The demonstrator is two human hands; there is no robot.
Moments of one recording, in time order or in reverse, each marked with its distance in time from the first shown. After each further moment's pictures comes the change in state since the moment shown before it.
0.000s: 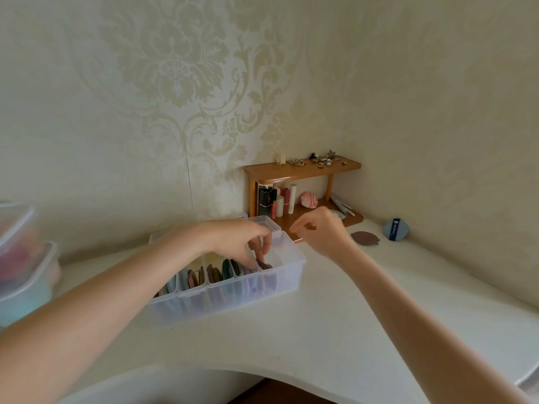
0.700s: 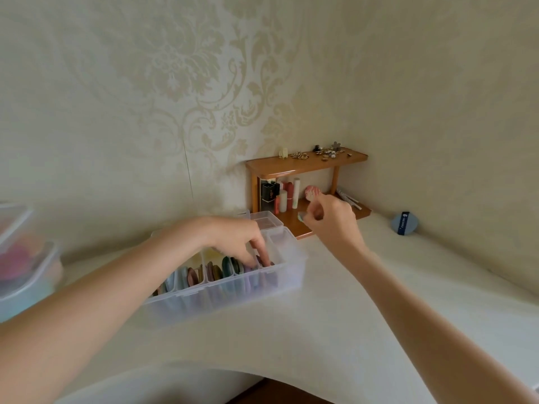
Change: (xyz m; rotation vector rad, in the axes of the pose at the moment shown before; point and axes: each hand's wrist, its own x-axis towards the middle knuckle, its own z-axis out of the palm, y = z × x) left_hand 0.008 0.001 -0.002 0.113 -0.149 -0.005; right_hand 0.009 0.016 0.004 0.014 0.321 -0.059
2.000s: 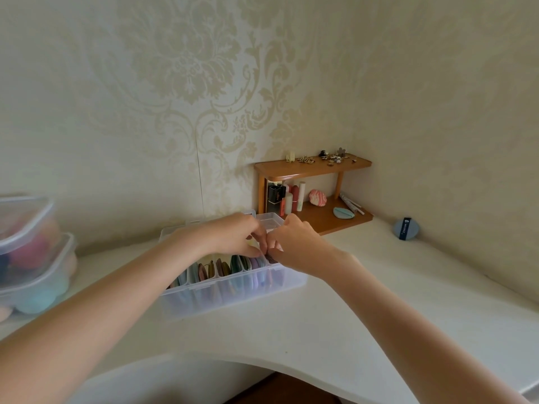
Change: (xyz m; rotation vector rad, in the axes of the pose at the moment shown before) left_hand -0.011 -0.014 0.015 -0.098 0.308 -0.049; right_hand -0.031 -0.066 0.004 -0.446 -0.549 -0.398
